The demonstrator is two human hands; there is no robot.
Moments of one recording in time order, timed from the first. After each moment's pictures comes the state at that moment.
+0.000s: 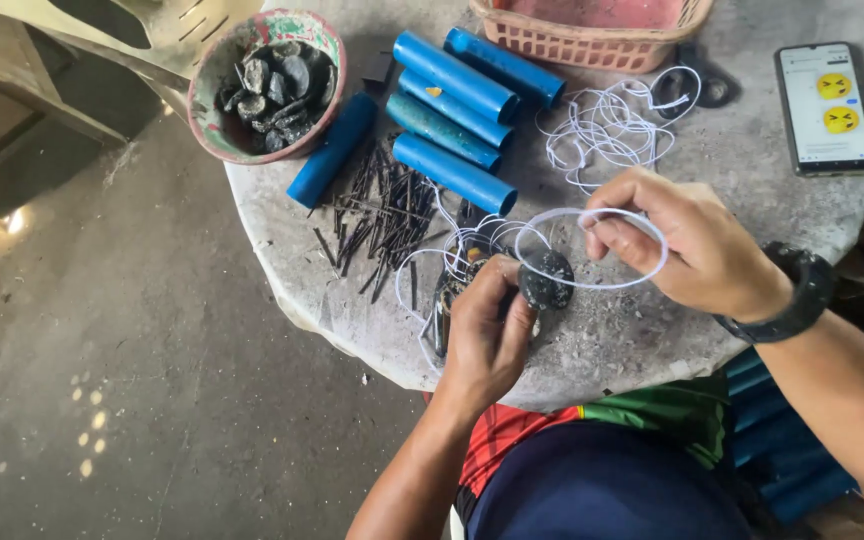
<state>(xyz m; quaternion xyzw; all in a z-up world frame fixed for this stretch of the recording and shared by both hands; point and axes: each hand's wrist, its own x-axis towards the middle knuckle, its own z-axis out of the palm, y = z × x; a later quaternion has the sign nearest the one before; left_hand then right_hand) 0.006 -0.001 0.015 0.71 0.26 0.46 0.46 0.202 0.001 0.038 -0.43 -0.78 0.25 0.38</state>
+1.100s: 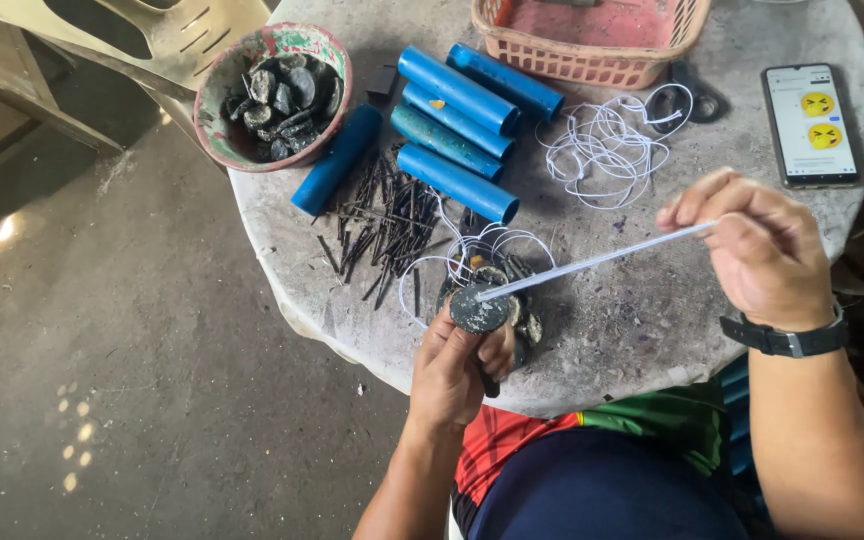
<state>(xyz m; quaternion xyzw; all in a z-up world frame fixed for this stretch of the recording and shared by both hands) -0.021 -0.014 -0.026 0.29 0.14 0.46 0.82 0.239 -0.023 -0.010 -0.36 -0.57 0.39 0.63</state>
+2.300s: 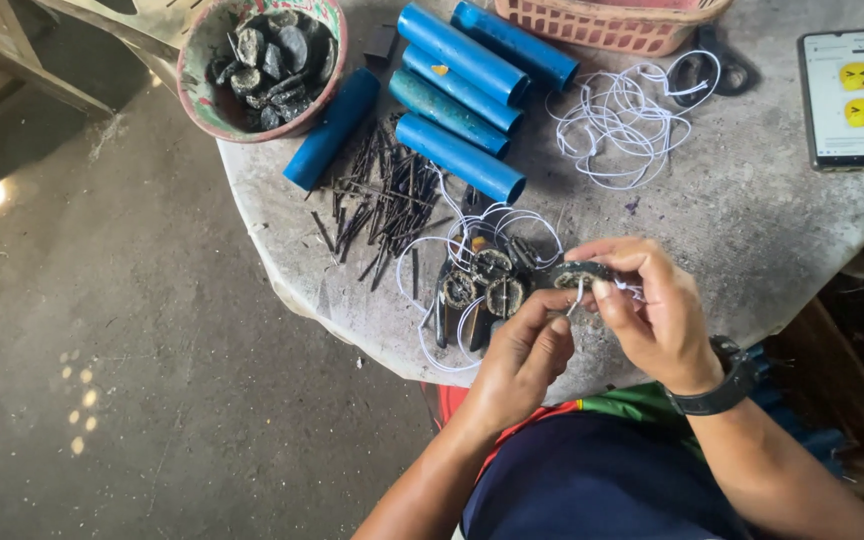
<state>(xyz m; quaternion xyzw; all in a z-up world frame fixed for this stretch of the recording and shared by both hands) 0.014 -0.030 -0.045 0.53 0.29 0.36 0.71 0.164 -0.035 -0.026 -0.48 -0.66 0.25 0.53</state>
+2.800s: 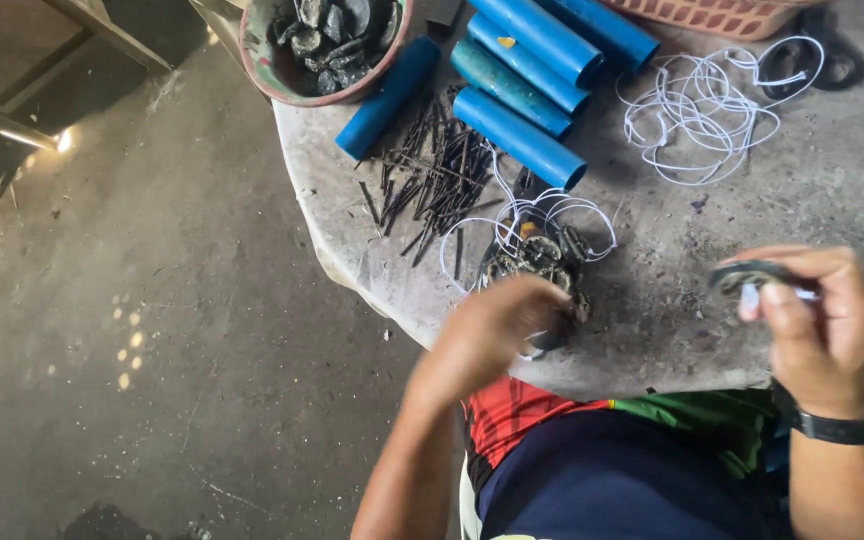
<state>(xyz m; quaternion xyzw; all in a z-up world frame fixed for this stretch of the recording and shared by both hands) -0.040 0.005 0.003 0.70 0.44 0.15 0.55 0.217 -0.065 -0.055 -0.54 -0.58 0.25 0.56</state>
